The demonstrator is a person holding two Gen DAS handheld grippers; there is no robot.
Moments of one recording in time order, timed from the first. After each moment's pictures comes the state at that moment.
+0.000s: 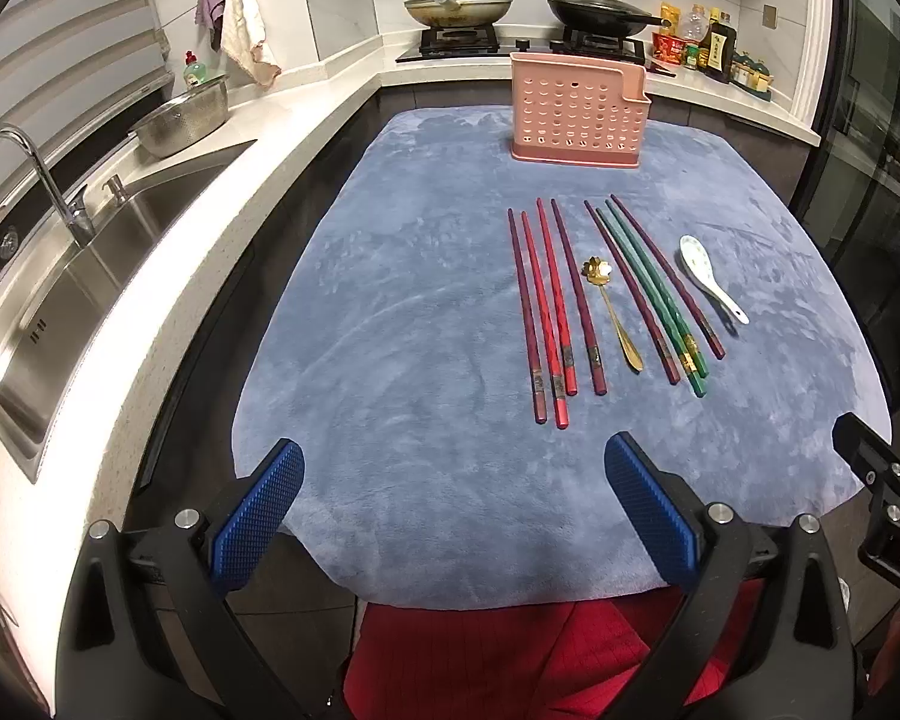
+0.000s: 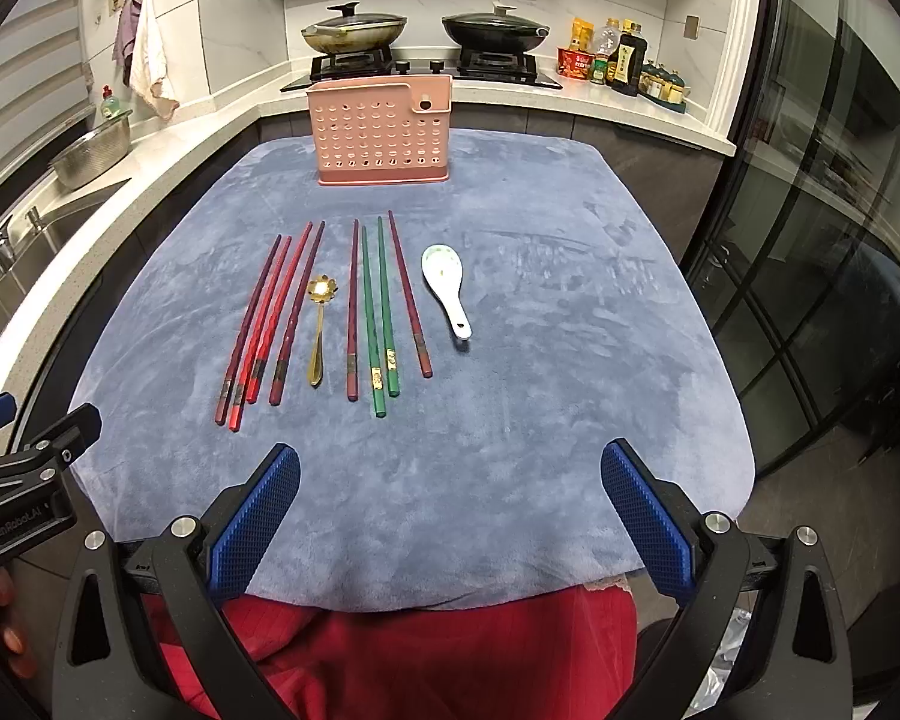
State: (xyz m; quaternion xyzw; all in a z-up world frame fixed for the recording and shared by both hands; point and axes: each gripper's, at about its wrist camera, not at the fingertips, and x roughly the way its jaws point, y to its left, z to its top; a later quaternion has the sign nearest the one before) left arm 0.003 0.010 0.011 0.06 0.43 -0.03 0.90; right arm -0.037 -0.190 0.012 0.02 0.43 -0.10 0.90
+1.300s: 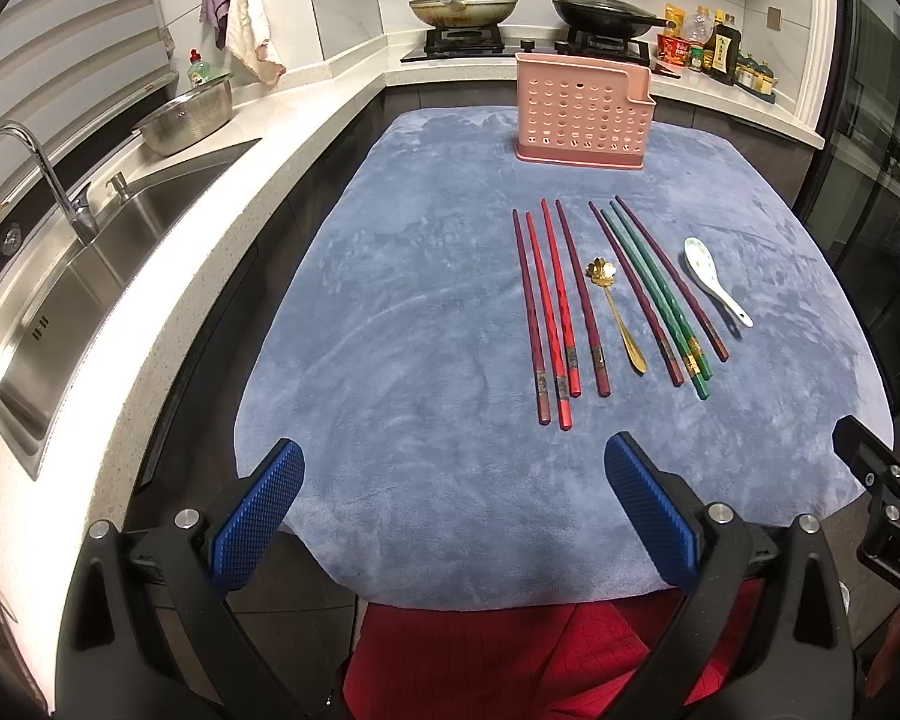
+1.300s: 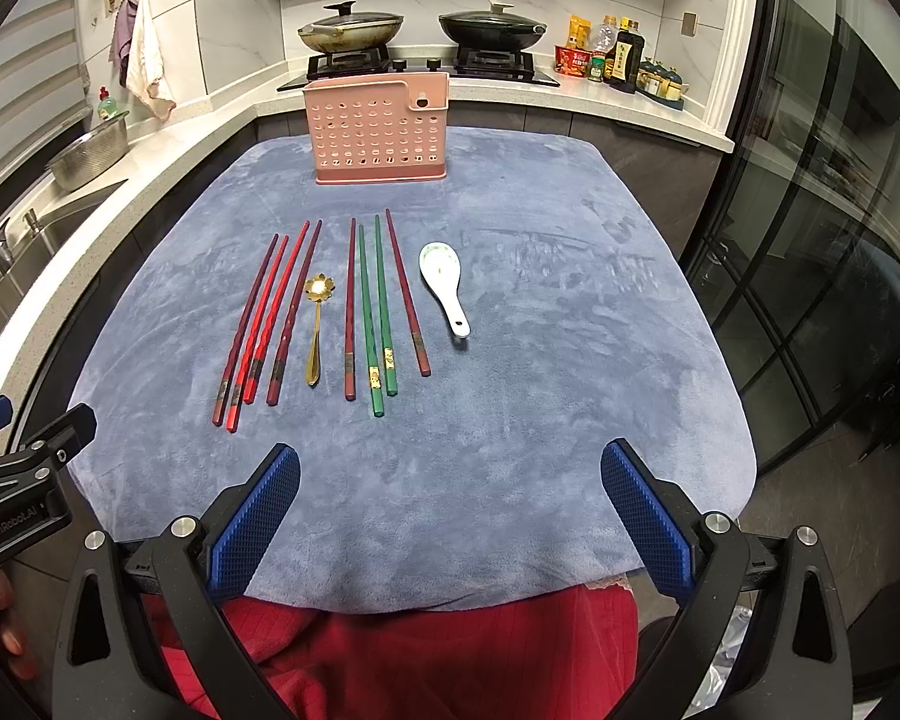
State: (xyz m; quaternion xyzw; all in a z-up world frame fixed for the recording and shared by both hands) left arm 0.001 0.011 0.009 0.06 0.43 -0.03 0.90; right arm -0.034 -0.193 0.010 0.02 0.43 -0.10 0.90
